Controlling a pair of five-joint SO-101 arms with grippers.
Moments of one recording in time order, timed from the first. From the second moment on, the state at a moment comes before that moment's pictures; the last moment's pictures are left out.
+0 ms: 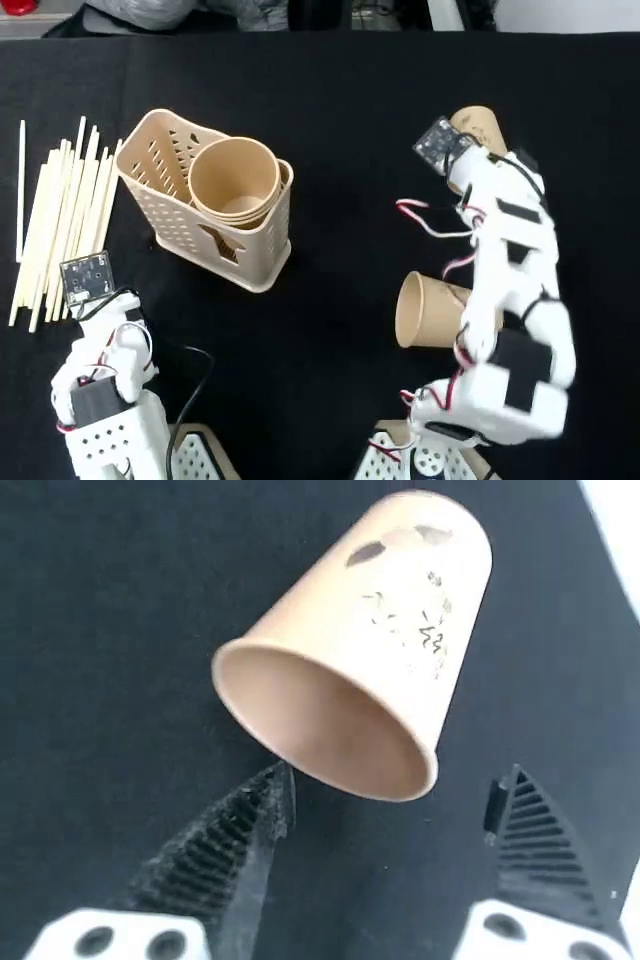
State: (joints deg) left arm -26.6 -103.7 96.4 72.3 -4.1; right arm 19.4 2.5 34.1 18.9 64.8
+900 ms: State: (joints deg) left arm -26.6 -103.7 96.4 72.3 -4.1; right arm 22.1 3.8 24.0 28.4 49.5
